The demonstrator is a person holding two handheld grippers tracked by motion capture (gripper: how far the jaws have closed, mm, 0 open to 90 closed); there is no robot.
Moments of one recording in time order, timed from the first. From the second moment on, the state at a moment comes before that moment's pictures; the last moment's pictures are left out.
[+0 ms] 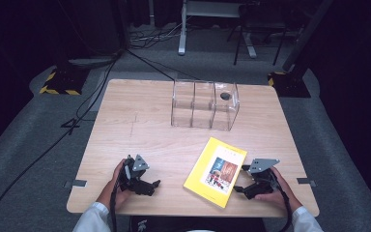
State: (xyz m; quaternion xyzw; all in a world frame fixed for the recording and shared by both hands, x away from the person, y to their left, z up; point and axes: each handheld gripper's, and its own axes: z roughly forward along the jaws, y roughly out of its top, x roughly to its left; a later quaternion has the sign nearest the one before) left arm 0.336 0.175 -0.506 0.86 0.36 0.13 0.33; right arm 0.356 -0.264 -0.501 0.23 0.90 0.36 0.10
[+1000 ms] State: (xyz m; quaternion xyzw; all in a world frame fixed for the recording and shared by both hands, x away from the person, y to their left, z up) left arm 0.335 0.151 -0.506 0.89 0.29 0.10 0.34; right arm 0.387 -0.217 -0.486 0.23 0.92 0.30 0.08
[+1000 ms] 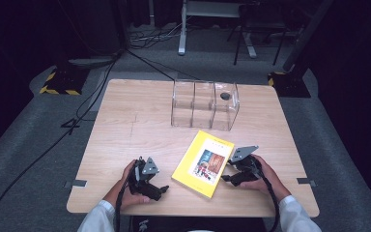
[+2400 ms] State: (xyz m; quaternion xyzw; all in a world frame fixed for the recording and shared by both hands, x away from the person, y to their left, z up) left arm 0.348 0.094 -0.505 0.90 0.24 0.08 0.35; right arm 0.394 -0.213 -0.472 0.26 0.91 0.32 0.08
